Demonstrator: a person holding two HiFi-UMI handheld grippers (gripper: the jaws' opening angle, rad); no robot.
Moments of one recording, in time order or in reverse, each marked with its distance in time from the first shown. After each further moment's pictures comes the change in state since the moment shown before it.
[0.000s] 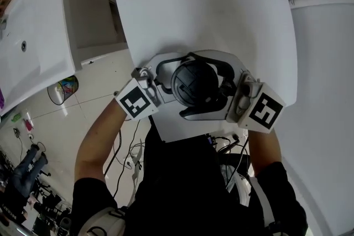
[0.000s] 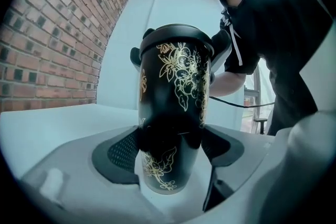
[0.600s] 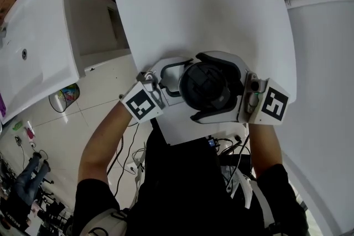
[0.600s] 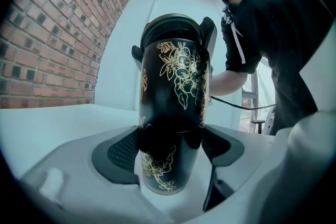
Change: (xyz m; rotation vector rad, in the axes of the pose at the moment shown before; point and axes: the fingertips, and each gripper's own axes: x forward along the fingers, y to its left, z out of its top) left arm -0.003 -0.001 -0.002 0.002 -0.035 -0.030; right arm -0.003 -0.009 0.023 0.186 -0.160 -0.036
